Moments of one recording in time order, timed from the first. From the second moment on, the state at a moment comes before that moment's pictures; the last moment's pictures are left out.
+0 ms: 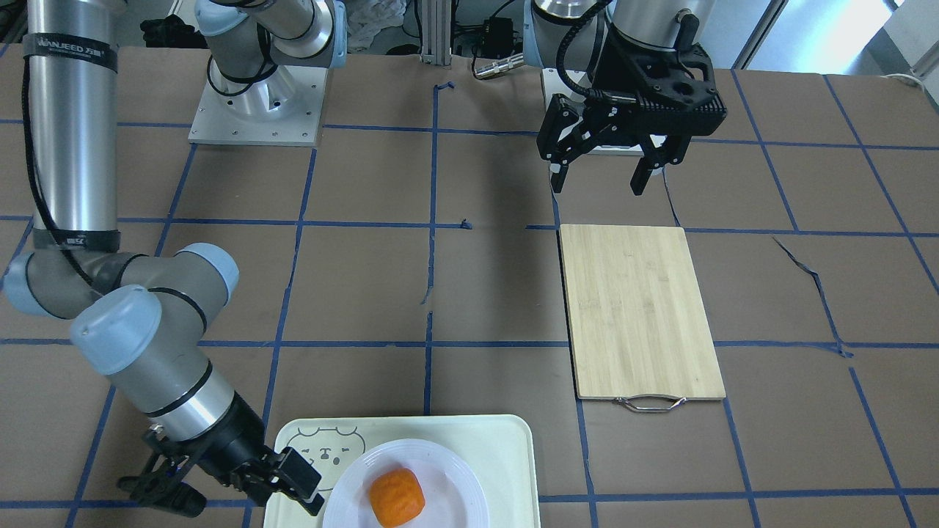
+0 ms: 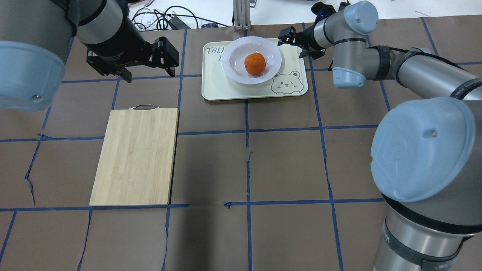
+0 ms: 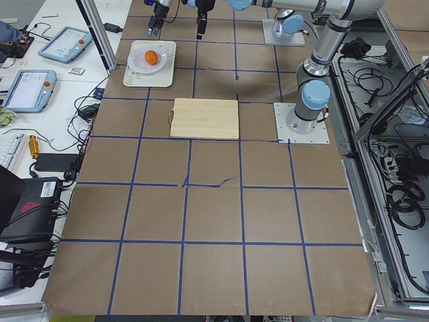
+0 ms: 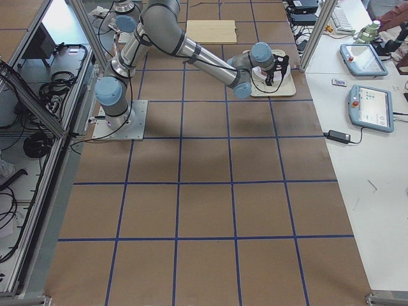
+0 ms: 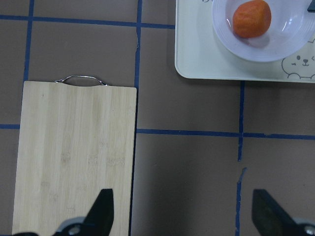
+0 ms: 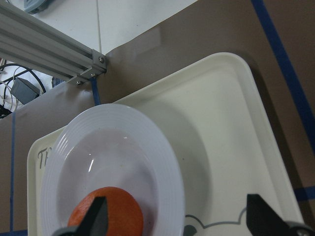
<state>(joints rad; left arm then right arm) -1.67 -1.53 -1.58 -1.41 1.56 -0.16 1.51 -0.90 1.48 -2.63 -1.12 0.34</state>
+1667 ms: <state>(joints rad) -1.67 -1.53 -1.59 -1.41 1.56 -0.16 1.62 -1.28 1.23 -1.50 -1.63 0.10</state>
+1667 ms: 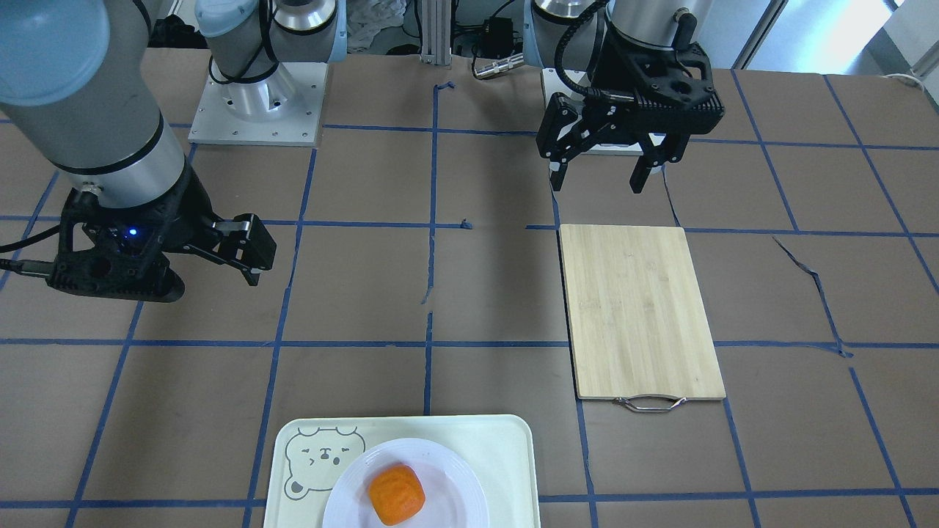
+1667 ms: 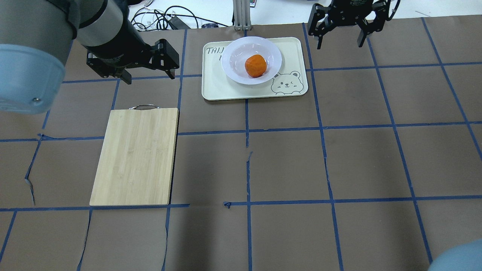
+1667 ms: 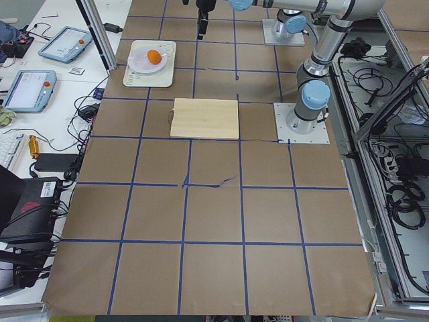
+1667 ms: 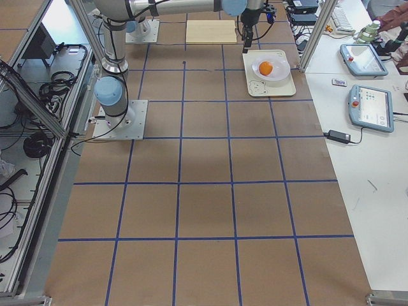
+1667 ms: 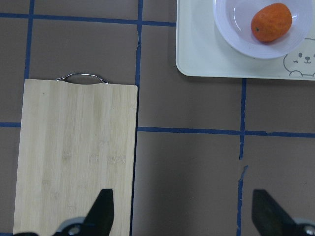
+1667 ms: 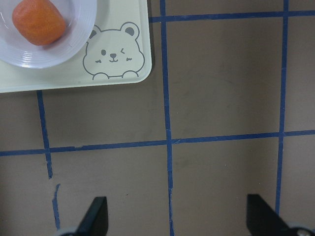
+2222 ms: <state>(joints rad) -1.67 -1.53 -1.59 -1.41 1.56 -0.16 1.61 -1.29 1.25 -1.52 -1.63 0.10</state>
